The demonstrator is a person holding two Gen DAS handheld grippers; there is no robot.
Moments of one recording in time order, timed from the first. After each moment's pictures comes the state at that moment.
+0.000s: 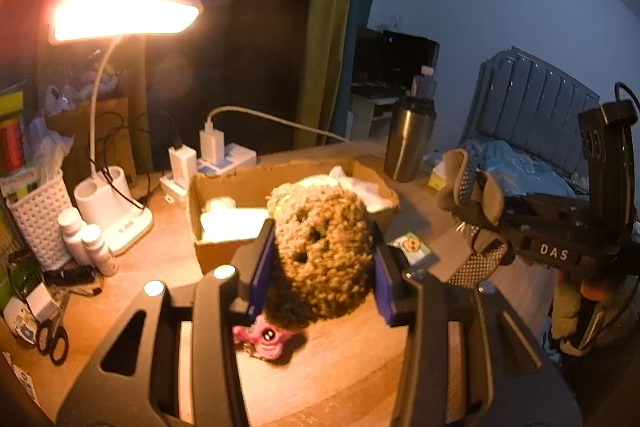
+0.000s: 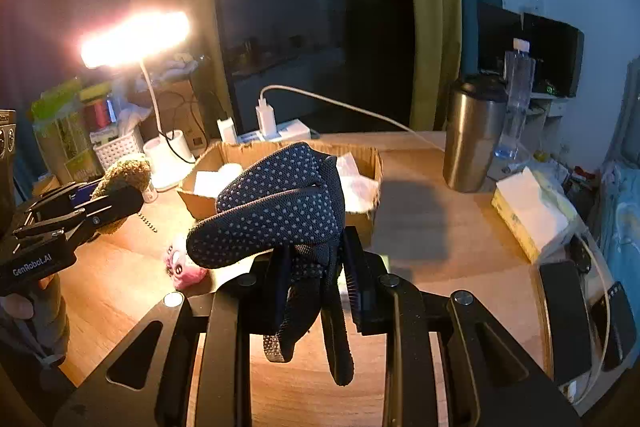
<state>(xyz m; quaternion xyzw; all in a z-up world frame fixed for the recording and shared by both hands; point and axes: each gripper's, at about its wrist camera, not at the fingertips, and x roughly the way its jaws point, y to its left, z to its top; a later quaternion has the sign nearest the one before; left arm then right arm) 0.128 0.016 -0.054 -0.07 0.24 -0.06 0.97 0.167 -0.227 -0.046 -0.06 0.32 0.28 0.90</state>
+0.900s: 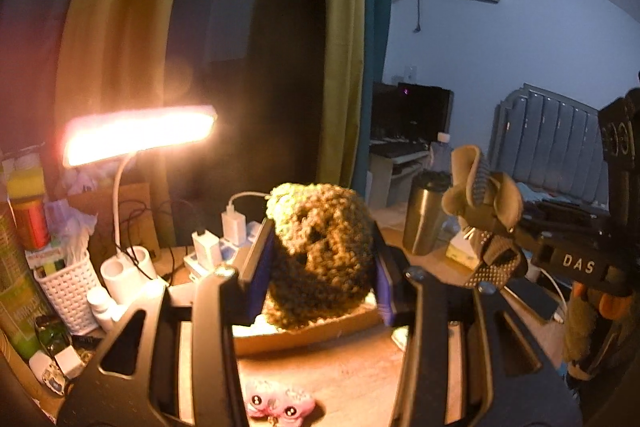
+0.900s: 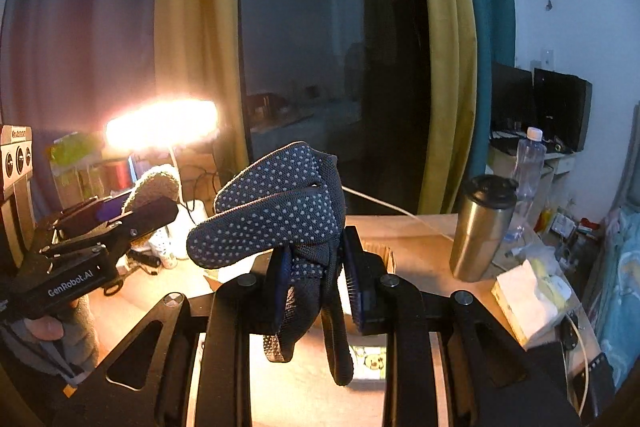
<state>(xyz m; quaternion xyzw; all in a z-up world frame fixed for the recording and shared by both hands) 0.148 0.020 0.004 -0.05 0.15 -0.02 0.99 0.176 -0.207 0.029 -0.06 0.22 0.31 0.92</state>
